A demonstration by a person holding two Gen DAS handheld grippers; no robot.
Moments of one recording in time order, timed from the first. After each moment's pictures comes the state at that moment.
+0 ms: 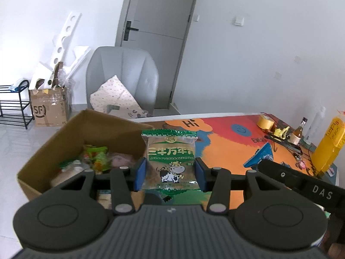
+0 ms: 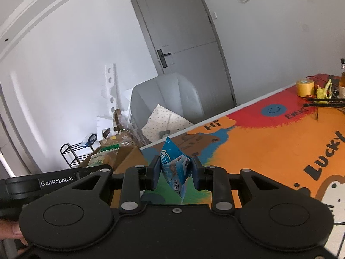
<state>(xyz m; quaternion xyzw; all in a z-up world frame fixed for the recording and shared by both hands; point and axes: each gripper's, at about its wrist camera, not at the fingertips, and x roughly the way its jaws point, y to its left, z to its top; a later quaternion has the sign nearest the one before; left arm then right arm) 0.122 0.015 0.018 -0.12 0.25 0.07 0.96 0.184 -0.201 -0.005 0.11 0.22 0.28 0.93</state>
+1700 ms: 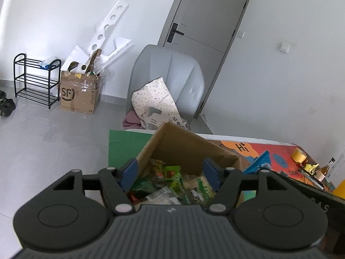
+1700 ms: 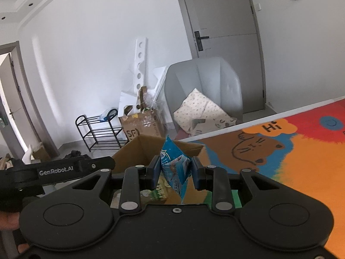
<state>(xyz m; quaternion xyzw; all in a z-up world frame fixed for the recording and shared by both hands) 0.117 0.148 0.009 -0.20 0.24 0.15 0.94 0.199 -0.055 0.007 0.03 0.24 0.34 0.91</state>
